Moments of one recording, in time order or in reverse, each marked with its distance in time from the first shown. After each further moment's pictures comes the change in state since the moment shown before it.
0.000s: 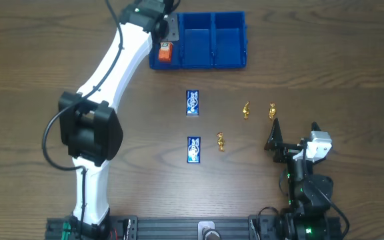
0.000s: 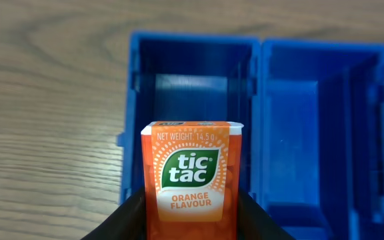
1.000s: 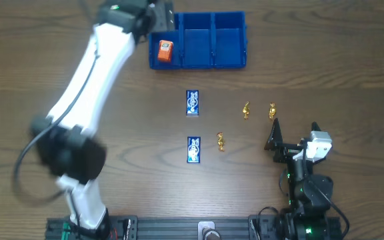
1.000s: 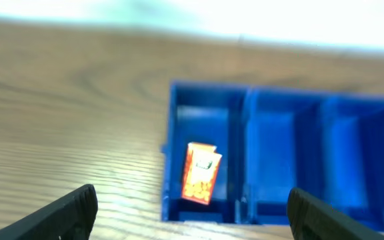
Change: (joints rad) left arm 0.031 -0.214 -0.043 -0.007 -0.023 0.021; right arm 0.000 0.000 0.000 0.000 0.000 0.000
